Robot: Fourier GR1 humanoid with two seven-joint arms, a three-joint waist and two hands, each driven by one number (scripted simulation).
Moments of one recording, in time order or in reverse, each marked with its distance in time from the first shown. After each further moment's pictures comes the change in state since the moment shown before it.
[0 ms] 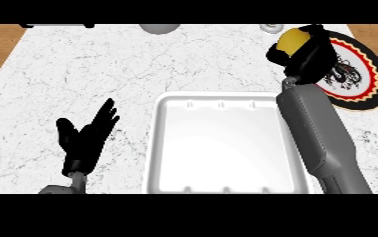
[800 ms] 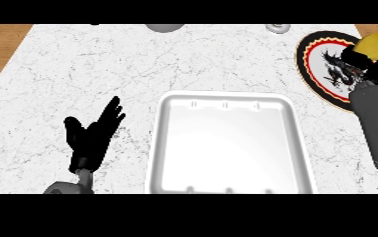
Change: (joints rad) left arm -0.022 -0.034 -0.004 0.018 -0.033 -0.009 -0.015; right arm 0.009 -0.291 -0.227 0.290 -0.493 -0.186 -0.535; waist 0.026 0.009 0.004
